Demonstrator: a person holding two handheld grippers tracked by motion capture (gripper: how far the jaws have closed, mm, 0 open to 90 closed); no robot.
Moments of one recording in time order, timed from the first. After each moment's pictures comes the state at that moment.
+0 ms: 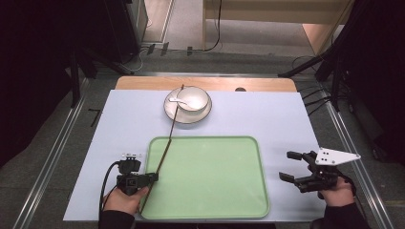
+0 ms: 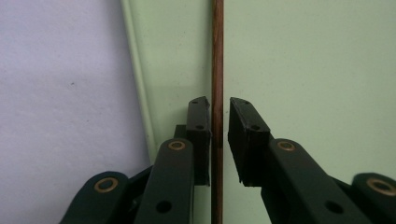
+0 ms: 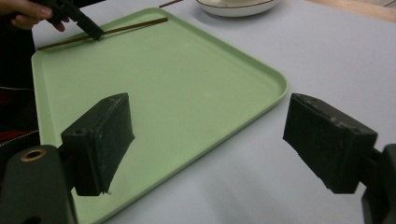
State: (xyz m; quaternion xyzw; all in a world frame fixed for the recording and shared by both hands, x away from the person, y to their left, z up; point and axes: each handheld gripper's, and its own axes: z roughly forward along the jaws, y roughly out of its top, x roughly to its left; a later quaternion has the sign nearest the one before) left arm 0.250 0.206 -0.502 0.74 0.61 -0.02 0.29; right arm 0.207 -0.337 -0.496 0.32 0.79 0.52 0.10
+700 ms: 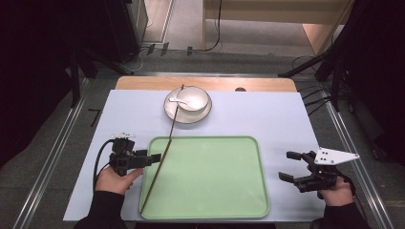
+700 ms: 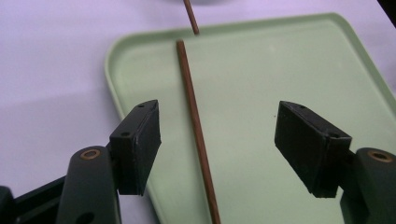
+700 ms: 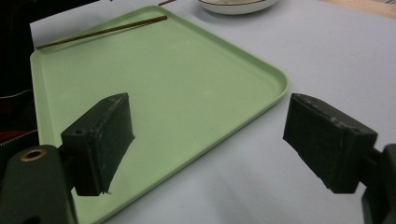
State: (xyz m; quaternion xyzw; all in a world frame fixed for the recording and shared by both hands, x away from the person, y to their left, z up) left arm 0.298 0.217 -0.462 0.77 0.52 0.01 0.37; right arm 0.208 -0.336 -0.497 0.32 0.79 0.51 0.10
